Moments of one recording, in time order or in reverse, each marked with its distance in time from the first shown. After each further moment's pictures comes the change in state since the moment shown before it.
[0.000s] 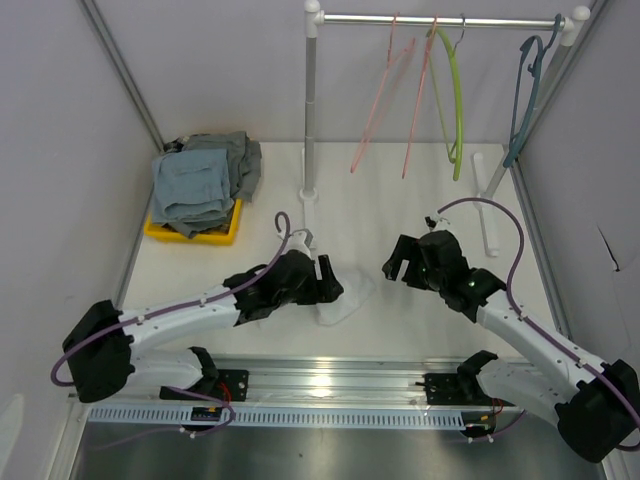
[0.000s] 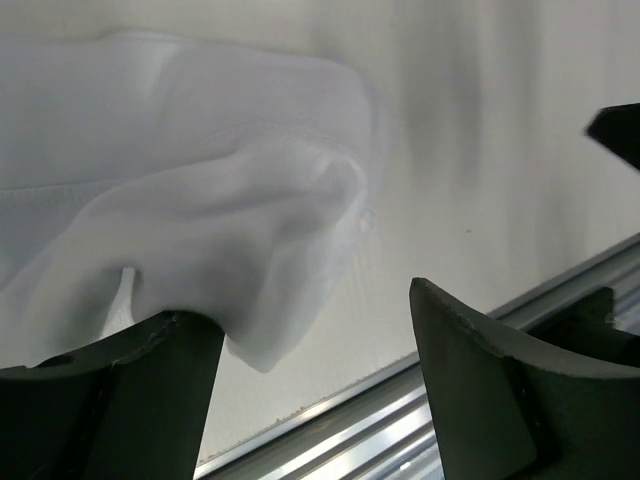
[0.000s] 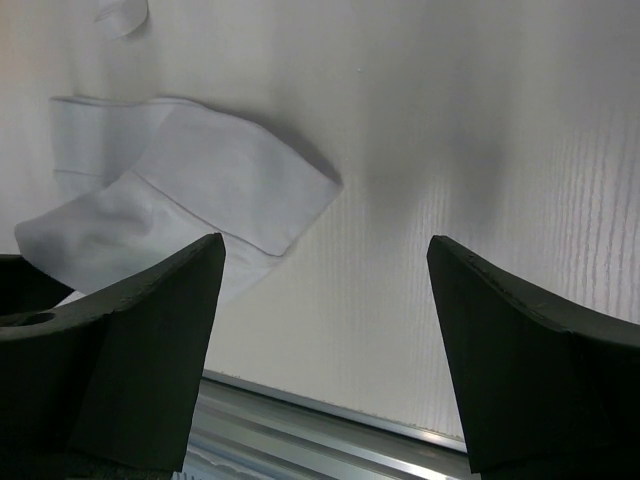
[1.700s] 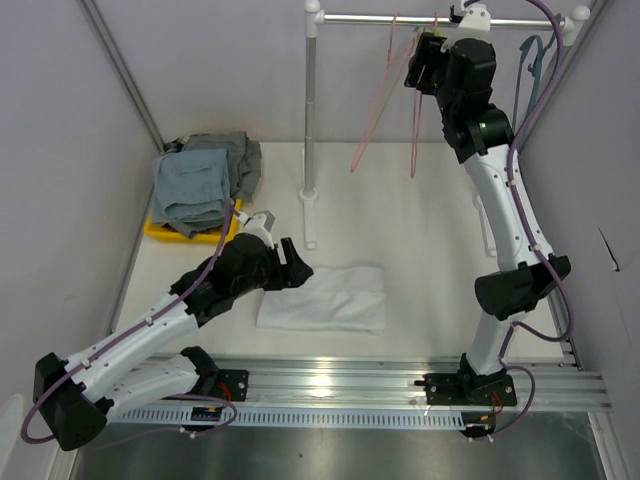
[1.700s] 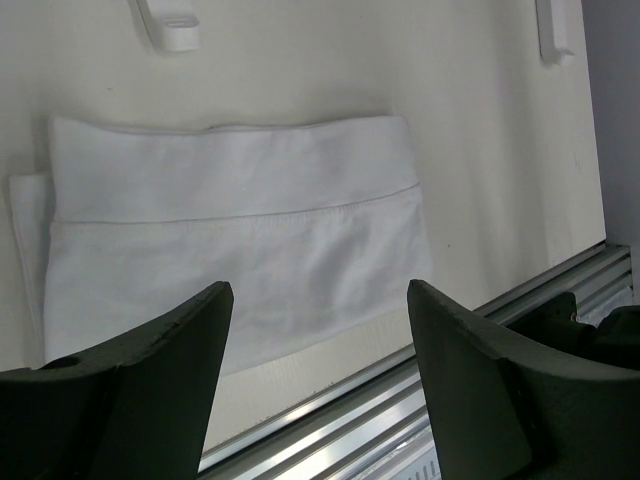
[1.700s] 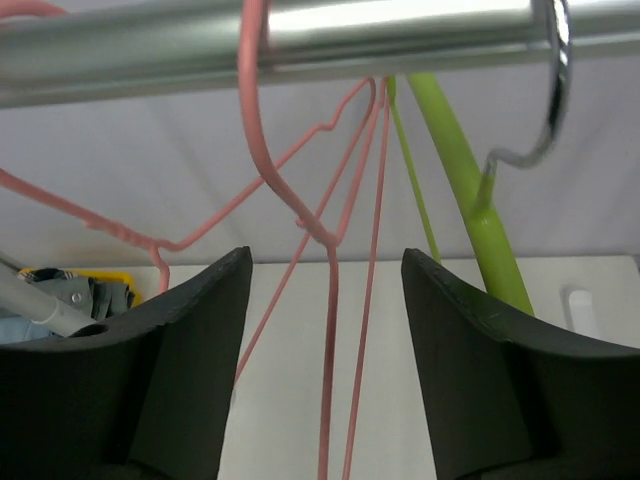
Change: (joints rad) left arm 0.222 -0.325 0.035 -0.214 0.127 0.167; right arm -0.259 0.851 1.574 -0.018 0.114 -0.544
